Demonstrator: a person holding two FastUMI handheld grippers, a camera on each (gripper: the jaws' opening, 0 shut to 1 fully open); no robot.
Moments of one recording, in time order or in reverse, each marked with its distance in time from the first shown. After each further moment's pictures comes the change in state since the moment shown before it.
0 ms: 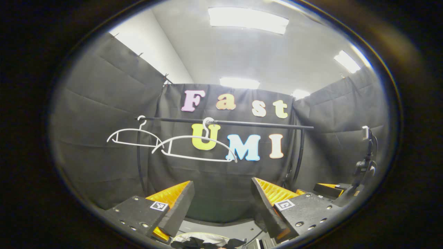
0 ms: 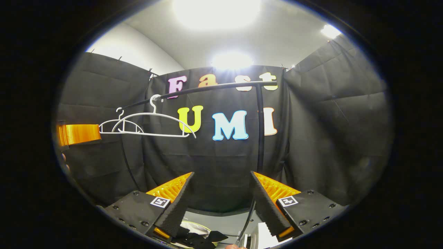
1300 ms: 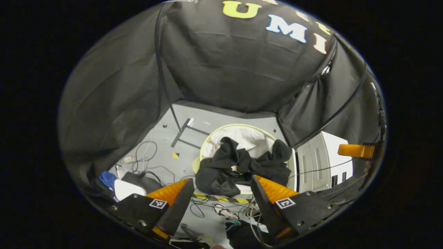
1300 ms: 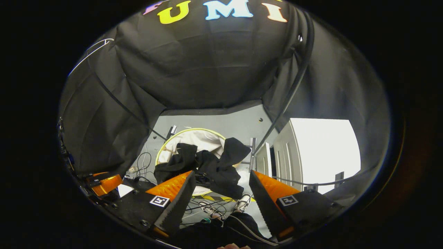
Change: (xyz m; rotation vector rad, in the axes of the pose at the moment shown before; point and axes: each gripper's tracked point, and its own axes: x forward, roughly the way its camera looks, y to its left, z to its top) left arm -0.129 0.186 -0.466 -0.060 1.064 0.024; right arm -0.006 0.088 -0.349 0.106 1.014 -0.080
